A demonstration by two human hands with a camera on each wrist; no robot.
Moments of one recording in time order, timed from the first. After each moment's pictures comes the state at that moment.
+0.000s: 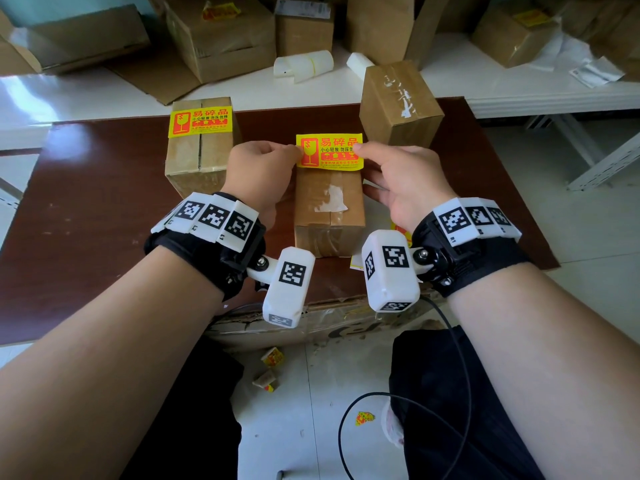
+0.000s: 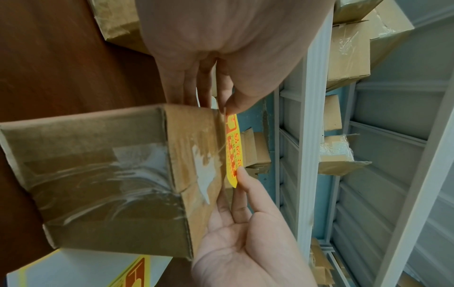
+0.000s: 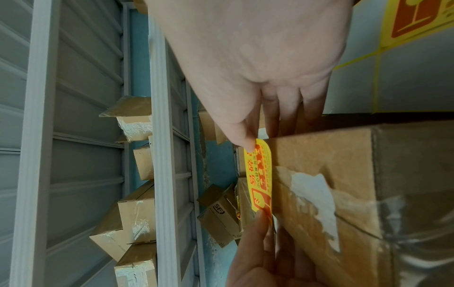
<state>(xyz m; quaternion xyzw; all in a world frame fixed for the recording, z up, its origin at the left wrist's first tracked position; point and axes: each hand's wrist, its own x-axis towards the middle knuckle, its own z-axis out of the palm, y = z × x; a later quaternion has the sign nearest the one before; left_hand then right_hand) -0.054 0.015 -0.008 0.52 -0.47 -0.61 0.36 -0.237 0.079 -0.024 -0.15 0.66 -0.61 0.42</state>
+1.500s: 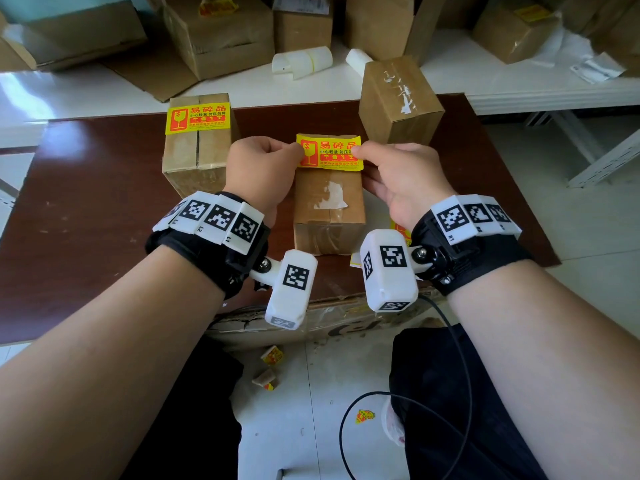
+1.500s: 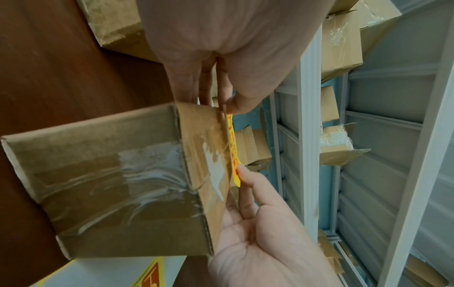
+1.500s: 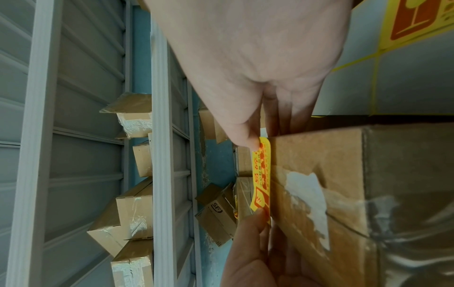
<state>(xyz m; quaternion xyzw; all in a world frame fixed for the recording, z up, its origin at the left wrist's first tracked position) -0.058 0.018 -0.007 0.55 -0.53 -0.54 0.37 -0.236 0.078 -0.027 -0.15 0.65 -0.62 0.41</state>
